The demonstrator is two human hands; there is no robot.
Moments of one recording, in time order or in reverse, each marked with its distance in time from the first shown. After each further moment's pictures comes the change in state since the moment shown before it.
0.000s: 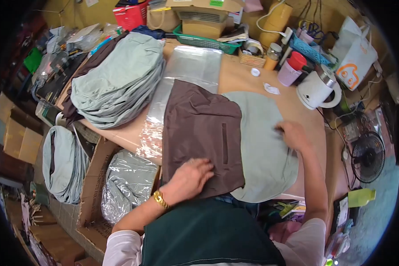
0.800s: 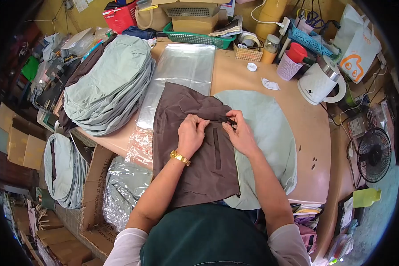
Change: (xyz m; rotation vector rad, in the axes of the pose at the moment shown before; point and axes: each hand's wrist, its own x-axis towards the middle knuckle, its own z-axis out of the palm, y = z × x) left_hand 0.132 -0.077 0.038 -0.133 0.576 -0.337; right_hand 0.069 -0.088 0.119 0.875 0.335 -0.067
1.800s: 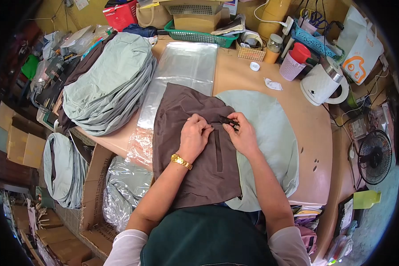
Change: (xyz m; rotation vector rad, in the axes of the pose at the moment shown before) left_hand -0.002 -0.002 -0.003 0.107 0.016 0.340; right_hand -0.001 -0.005 0.007 -0.040 0.077 -0.015
